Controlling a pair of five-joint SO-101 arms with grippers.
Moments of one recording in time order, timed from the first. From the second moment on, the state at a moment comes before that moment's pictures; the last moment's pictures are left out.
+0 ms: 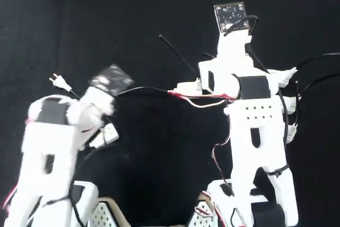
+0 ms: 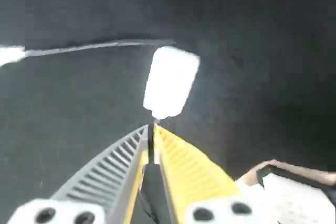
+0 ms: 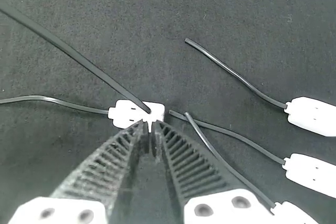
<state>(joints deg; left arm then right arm) -3.3 -46.5 39.2 89.3 -38.3 -5.8 -28.8 23.5 65.6 5.2</state>
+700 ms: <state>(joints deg) -51.3 -91.7 91.3 68.5 -38.6 -37.4 17.5 -17.5 73.6 12.1</state>
